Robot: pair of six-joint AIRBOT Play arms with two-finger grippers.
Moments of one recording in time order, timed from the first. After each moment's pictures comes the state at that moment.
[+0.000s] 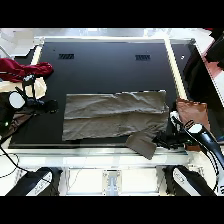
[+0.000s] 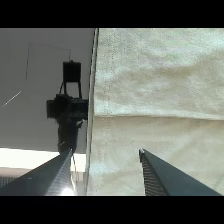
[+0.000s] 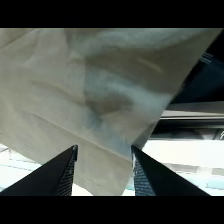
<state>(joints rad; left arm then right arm) 0.00 -0.95 0.93 1.48 -1.15 -1.66 -0.27 -0.94 0.35 -1.03 1.17 1.39</state>
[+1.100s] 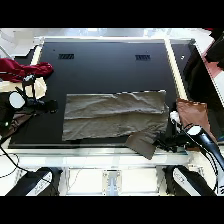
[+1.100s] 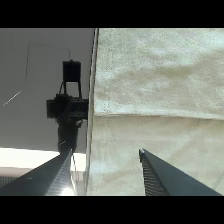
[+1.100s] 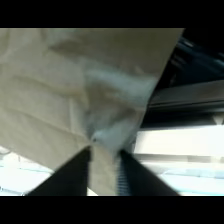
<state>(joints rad) 0.00 -0.95 0.93 1.48 -1.15 -1.66 -0.27 -0.95 0.31 -1.04 1.14 1.47</state>
